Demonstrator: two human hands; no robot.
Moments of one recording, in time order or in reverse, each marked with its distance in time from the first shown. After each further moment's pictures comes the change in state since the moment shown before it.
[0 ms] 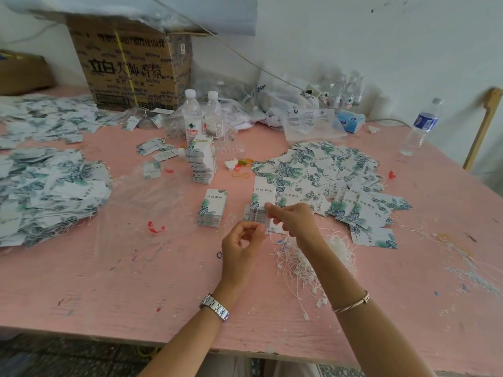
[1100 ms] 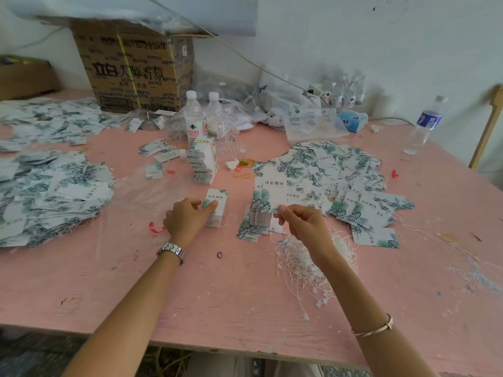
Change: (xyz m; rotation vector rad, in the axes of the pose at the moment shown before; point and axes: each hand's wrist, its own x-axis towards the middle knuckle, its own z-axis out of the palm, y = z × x) left_hand 0.106 0.009 -0.088 0.890 0.089 -0.322; right_hand -0.025 0.011 -0.024 0.174 -0.123 -0.265
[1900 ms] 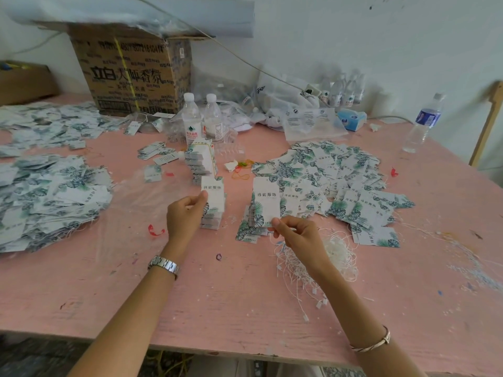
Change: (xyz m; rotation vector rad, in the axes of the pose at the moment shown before) left_hand -0.014 0.005 -0.004 -0.501 0.085 0.101; right_hand -0.015 0.016 0.009 -0.010 -0.017 -0.045
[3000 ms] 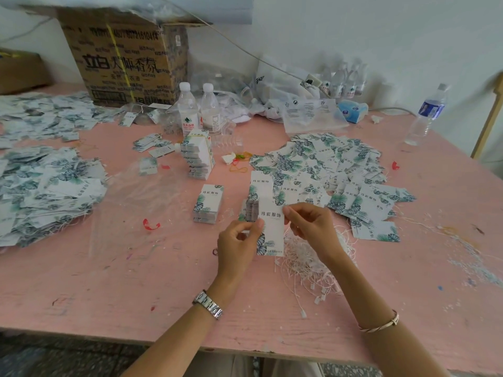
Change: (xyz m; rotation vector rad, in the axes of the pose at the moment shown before) left_hand -0.101 0.000 0.072 -0.218 -0.173 0.062; right_hand 0.014 0.009 -0.028 0.067 -0.011 -0.073
